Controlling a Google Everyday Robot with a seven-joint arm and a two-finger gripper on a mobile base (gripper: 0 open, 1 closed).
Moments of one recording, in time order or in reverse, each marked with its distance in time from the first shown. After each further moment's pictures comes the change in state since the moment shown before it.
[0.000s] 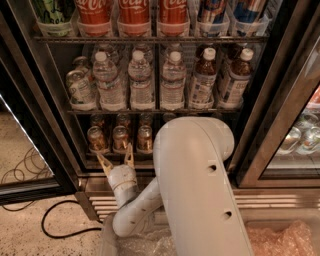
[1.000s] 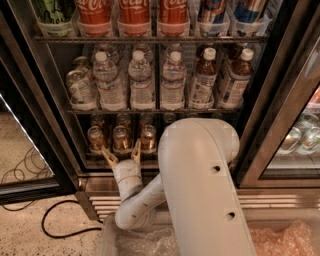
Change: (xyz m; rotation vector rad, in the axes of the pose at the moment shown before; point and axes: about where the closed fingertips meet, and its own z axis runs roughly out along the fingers) arm 0.000 -0.034 0.014 0.085 -0.015 -0.019
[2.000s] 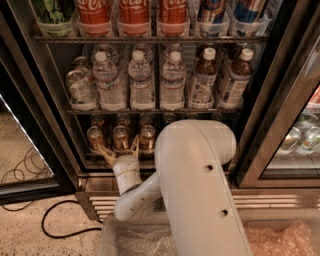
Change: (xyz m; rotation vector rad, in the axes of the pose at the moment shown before) arm 0.006 0.001 0.027 -0.001 -0.019 0.030
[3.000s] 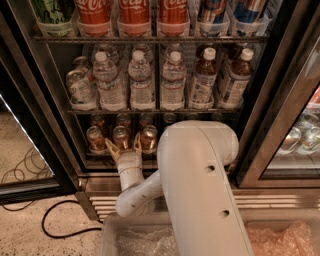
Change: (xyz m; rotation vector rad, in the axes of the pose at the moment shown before) arm 0.000 -0.021 0.009 0.055 -0.008 -0.004
